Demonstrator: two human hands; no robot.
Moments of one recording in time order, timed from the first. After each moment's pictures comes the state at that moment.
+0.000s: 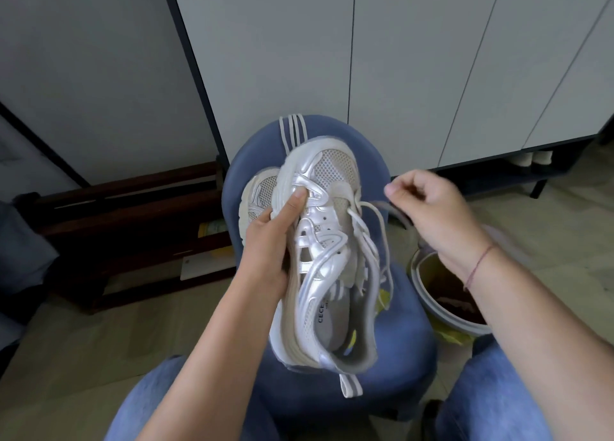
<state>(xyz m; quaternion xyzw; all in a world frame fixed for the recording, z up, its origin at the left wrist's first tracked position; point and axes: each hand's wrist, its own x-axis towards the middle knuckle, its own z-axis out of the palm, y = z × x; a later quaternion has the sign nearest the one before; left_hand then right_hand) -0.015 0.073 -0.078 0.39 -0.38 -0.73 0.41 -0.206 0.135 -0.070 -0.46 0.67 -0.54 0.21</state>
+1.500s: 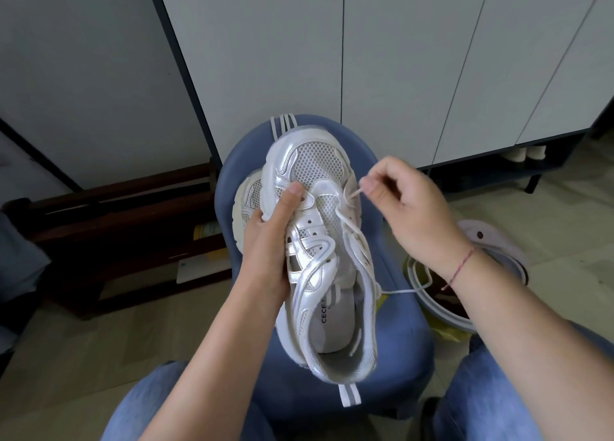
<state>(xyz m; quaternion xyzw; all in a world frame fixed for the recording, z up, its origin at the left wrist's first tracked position) -0.021 0.083 -0.070 0.39 -0.39 -0.72 0.43 -0.190 0.137 -0.055 -0.60 0.62 -0.49 0.10</state>
